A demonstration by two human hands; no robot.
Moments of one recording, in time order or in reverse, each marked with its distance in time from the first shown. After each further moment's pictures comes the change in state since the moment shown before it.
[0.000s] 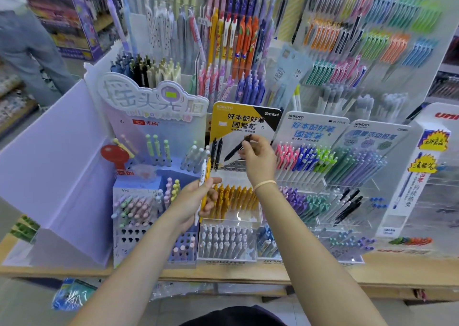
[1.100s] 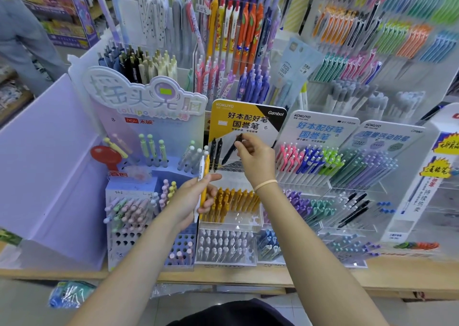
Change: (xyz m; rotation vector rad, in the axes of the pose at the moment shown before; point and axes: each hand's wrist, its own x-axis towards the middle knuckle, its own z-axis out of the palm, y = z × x) left_hand 0.028 0.000 -0.005 -0.089 -0.016 -0.044; right_hand 0.019 0.007 0.004 -0.269 -0.085 -0.229
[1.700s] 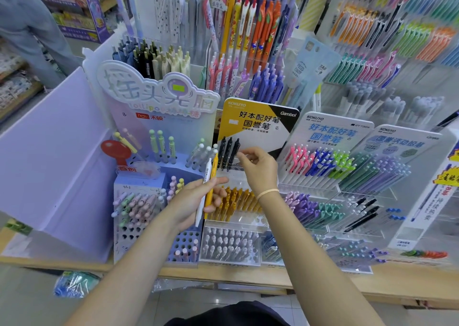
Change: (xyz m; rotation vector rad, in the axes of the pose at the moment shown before) left_hand -0.015 0.007 -0.005 -0.083 -0.057 -0.027; right_hand -0.017 0.005 0.012 -0.023 -0.066 0.203
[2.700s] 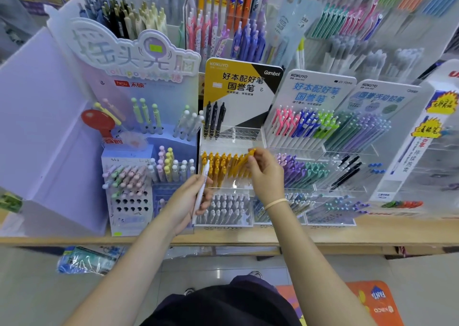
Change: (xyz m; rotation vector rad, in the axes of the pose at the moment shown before) left_hand -0.039 -0.062 0.000 0.083 0.047 -0.090; right_hand -0.088 0.048 -0.036 0.032 0.037 0.009
